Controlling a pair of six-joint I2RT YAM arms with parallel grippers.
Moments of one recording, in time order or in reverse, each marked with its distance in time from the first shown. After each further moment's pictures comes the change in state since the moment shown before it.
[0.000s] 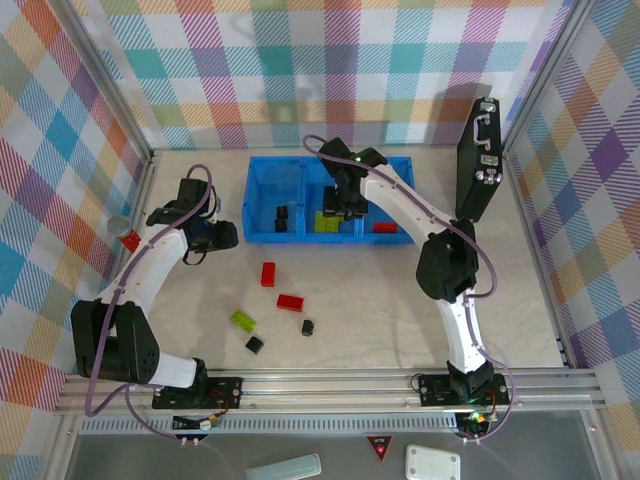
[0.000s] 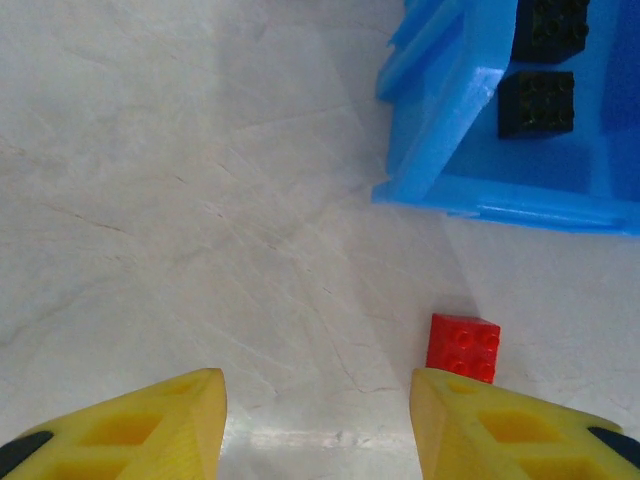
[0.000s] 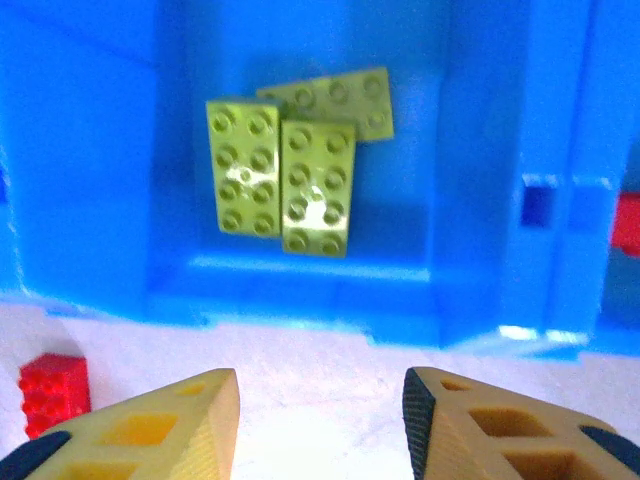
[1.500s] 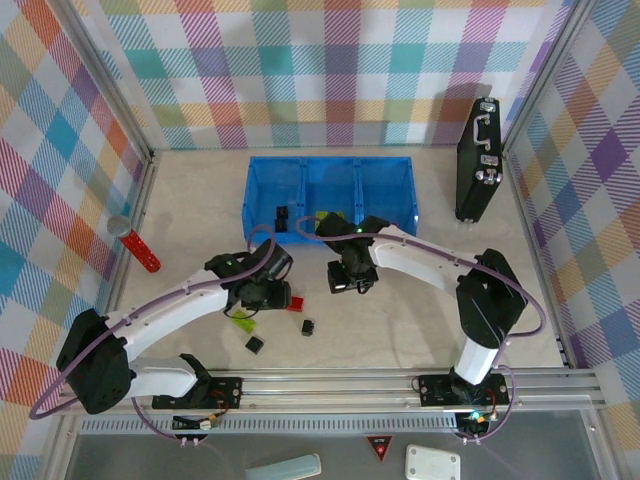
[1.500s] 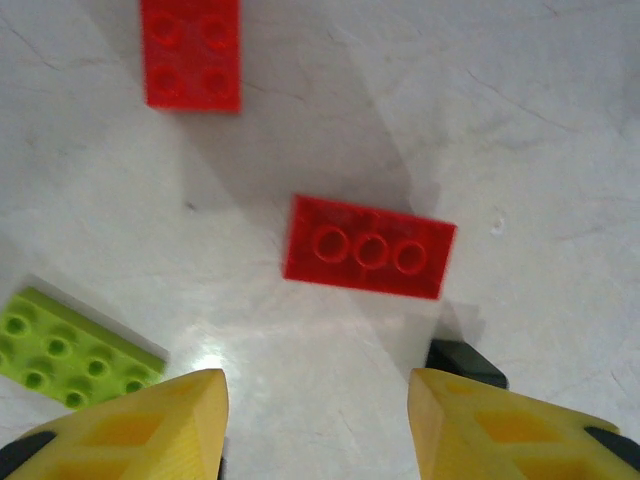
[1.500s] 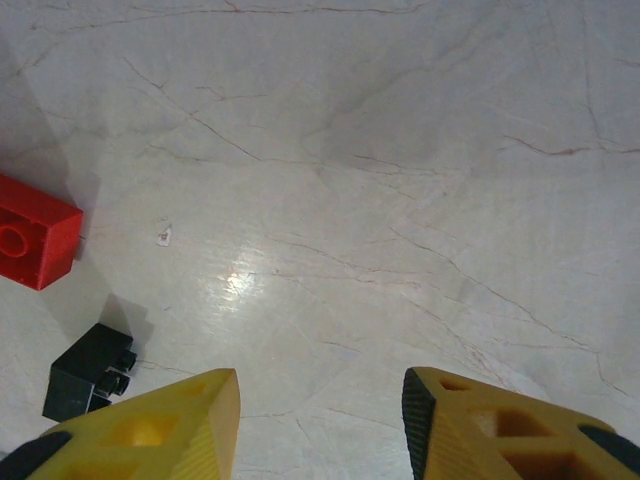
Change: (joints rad) left arm -0.693 -0.148 -0.243 -0.045 -0.116 -0.534; right arm 0.227 -0.412 -0.741 0.178 -0.050 0.011
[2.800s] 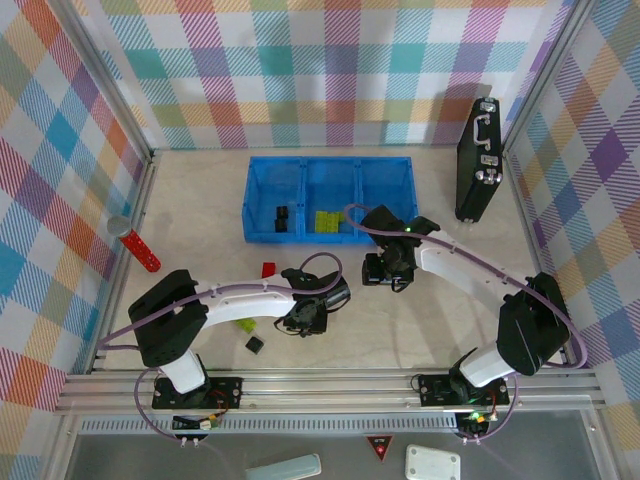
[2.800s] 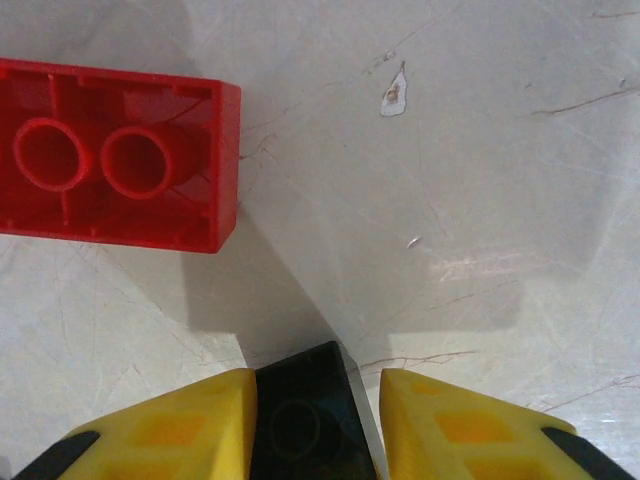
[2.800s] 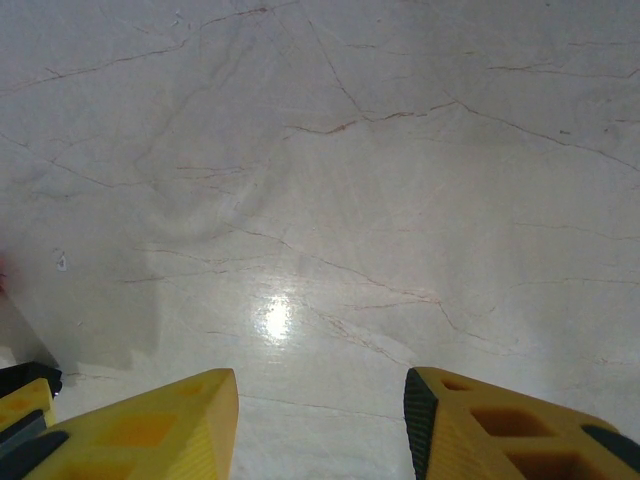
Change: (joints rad) left arm -0.283 0.407 0.145 0.034 -0.047 -0.176; right arm -0.190 -0.237 -0.201 0.024 -0.016 0.012
